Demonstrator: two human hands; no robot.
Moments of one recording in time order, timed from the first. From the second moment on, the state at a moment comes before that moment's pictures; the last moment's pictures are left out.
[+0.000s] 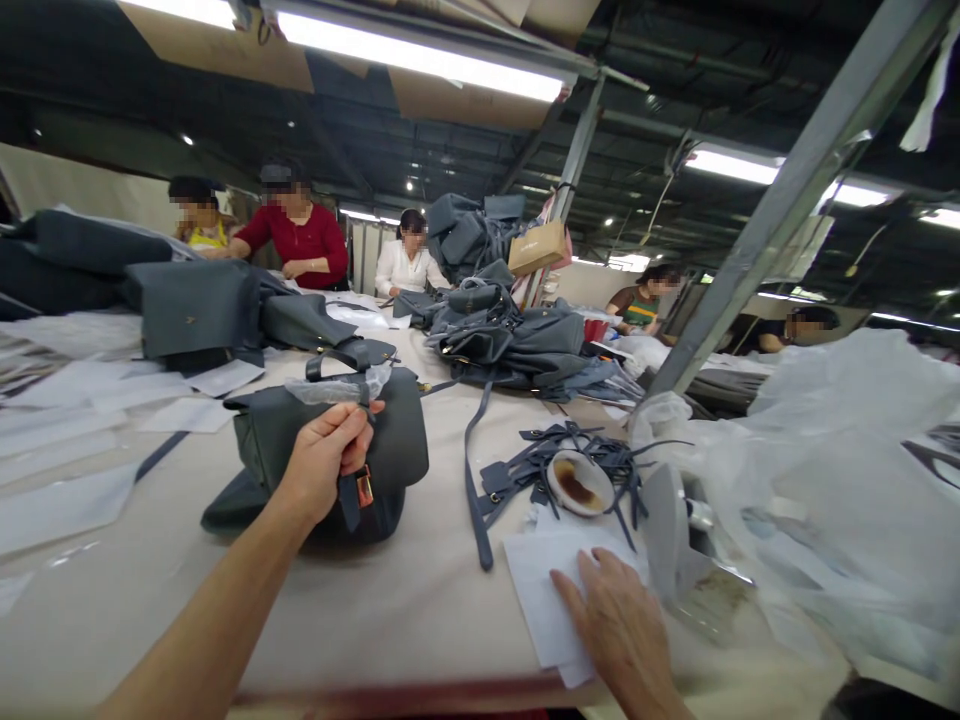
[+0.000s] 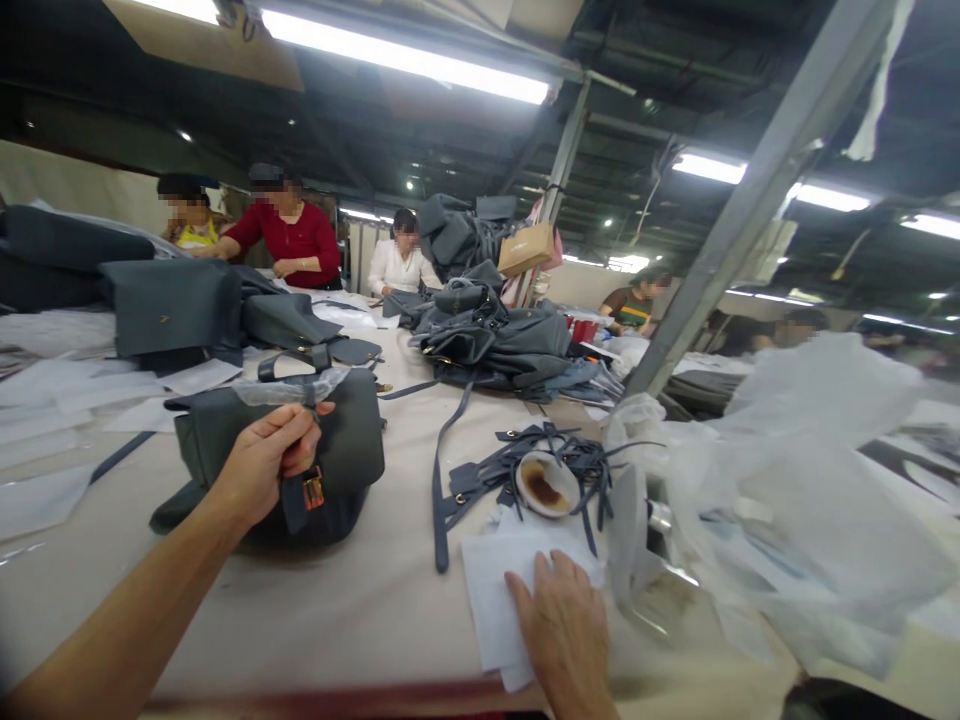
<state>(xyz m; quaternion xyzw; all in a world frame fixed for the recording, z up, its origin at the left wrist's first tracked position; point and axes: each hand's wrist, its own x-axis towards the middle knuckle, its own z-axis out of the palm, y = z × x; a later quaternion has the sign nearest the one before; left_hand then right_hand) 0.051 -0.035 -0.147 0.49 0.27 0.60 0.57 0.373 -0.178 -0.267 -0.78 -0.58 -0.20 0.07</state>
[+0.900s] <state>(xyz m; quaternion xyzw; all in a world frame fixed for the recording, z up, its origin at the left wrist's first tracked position) 0.042 -0.037 -0.142 0.48 0.25 0.57 0.61 0.398 -0.160 -0.278 -0.70 -0.50 0.19 0.48</state>
